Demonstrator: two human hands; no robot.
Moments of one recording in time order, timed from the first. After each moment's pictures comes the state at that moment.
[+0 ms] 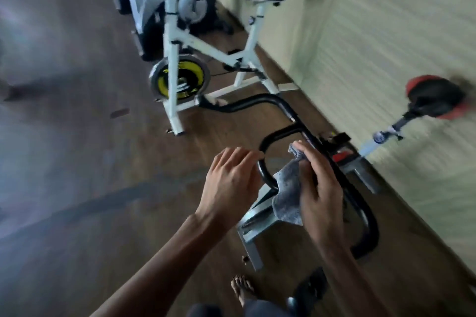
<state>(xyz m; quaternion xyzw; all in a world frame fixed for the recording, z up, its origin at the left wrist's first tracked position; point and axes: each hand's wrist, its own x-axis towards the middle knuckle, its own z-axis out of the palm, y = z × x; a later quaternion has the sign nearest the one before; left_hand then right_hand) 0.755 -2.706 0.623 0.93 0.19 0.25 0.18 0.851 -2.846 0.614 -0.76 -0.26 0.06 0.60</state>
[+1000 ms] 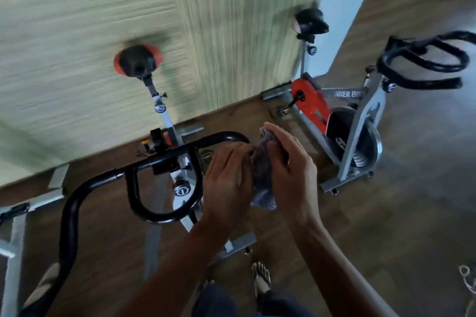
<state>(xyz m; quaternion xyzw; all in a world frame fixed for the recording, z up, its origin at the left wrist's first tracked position) 0.812 -2.750 0.618 0.76 -0.44 0.12 0.46 0.727 -2.834 0.663 -0.72 0.34 -0.34 0.50</state>
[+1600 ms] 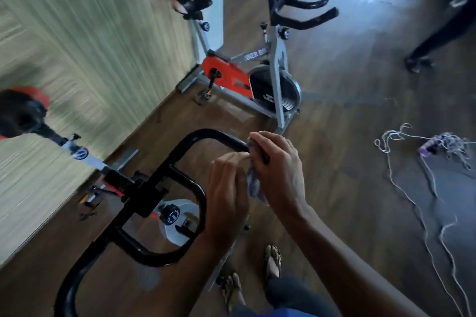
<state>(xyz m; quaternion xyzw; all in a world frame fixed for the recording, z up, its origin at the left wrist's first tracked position) 0.861 -2.712 0.582 0.60 -0.59 -0.09 0.53 0.760 -2.770 0.614 -0.72 0.57 -0.36 0.17</state>
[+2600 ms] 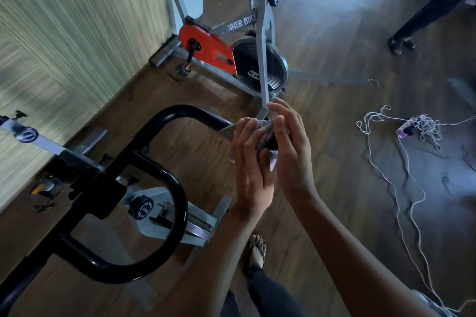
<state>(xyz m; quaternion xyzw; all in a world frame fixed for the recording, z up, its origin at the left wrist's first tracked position) 0.785 -2.775 0.491 0.54 -0.53 -0.12 0.65 0.734 -2.794 0.577 -0.58 0.54 -0.47 0.39</state>
